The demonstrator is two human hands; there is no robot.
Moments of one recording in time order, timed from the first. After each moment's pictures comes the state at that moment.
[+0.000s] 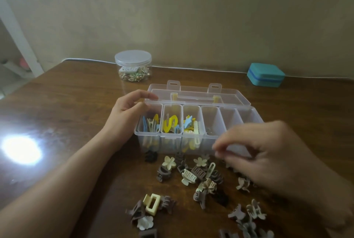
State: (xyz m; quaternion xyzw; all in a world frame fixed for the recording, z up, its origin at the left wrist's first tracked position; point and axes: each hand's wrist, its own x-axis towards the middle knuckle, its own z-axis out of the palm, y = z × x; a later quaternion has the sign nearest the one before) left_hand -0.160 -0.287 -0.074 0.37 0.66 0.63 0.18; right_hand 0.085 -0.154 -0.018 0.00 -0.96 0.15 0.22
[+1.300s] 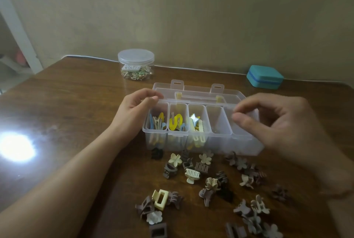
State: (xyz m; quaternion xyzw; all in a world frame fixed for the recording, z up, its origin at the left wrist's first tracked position) left_hand -0.153 -0.290 -0.069 0.38 0.67 0.62 0.16; right_hand 0.080 -0.155 0.010 -0.10 -0.93 0.23 0.26
